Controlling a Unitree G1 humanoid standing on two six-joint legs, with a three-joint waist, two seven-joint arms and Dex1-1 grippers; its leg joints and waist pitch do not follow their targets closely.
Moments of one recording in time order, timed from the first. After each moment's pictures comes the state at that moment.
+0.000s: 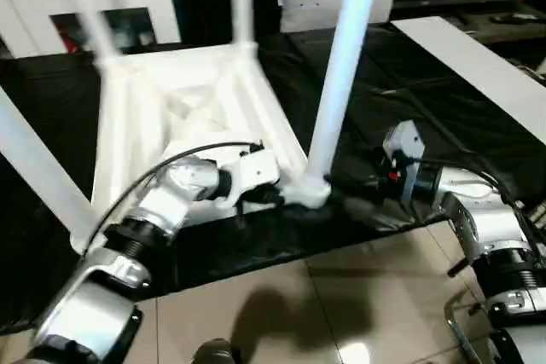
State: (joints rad) left arm -0.70 0.34 -0.39 0.65 0.13 -0.04 -1.14; right arm -0.53 -0.44 0.06 0.55 0.23 0.04 1.19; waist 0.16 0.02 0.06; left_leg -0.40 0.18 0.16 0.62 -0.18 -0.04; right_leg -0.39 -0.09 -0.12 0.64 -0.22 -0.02
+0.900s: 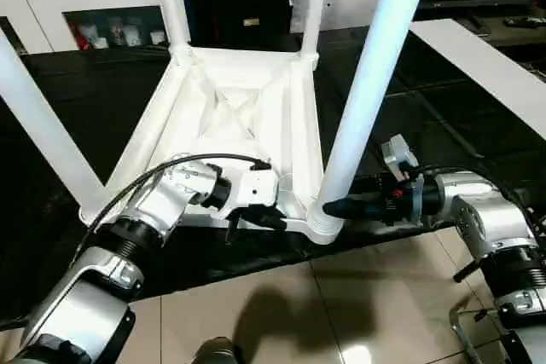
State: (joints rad) left arm -0.70 0.36 -0.43 0.65 0.11 -0.15 -1.31; right arm -0.53 -0.47 0.12 0.51 0.32 0.23 1.43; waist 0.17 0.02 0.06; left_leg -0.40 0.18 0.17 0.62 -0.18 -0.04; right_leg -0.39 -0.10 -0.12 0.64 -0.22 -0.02
